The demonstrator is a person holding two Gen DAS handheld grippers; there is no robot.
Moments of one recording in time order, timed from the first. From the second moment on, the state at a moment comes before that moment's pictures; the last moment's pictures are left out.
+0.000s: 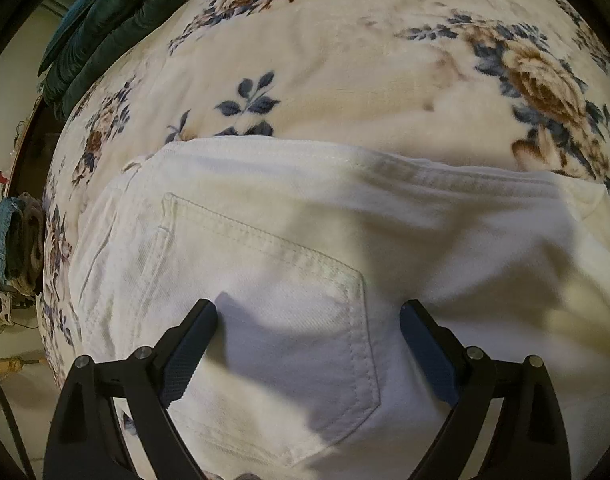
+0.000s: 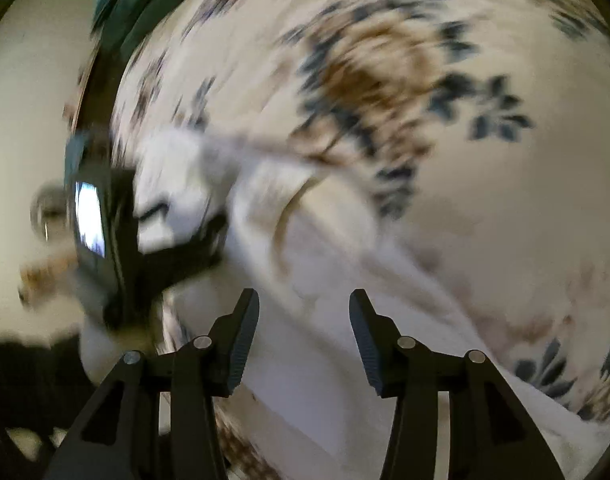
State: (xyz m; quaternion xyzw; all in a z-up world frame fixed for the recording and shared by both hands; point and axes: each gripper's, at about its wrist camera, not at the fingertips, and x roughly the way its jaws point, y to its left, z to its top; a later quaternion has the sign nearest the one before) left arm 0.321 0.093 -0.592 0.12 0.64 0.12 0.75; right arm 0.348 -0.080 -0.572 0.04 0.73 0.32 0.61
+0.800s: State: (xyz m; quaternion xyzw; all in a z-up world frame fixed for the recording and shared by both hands) left arm 0.313 0.071 -0.586 0.17 0.63 0.11 0.75; right arm 0.362 -0.038 -0.593 0.03 0.72 0.29 0.63
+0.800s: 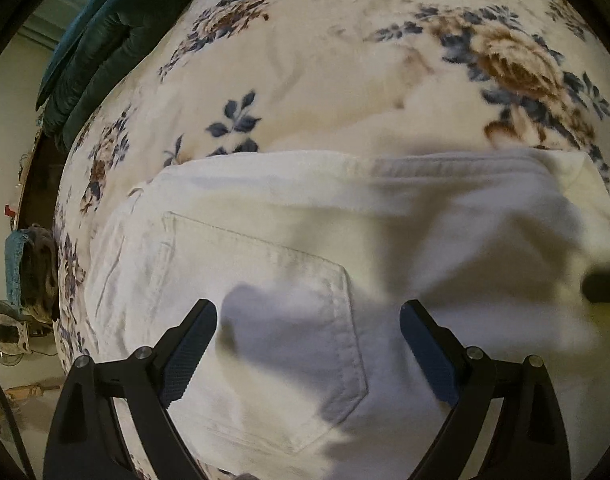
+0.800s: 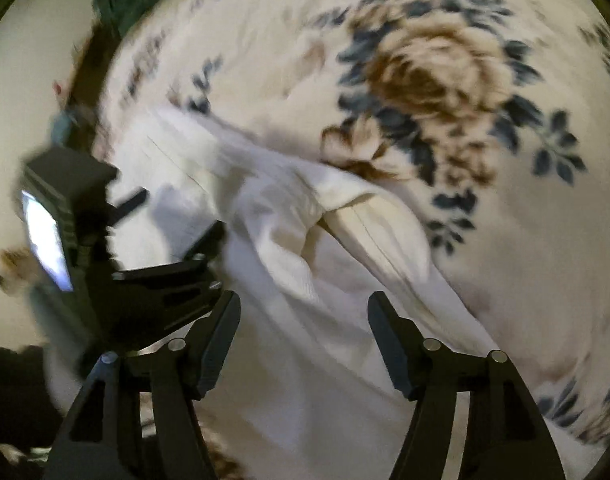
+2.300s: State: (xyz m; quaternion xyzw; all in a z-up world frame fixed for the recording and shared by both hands) left arm 0.391 0.023 -0.602 0.07 0.69 0.02 0.72; right arm 0.337 -0.193 -0.621 0.12 0.73 0.14 0.66
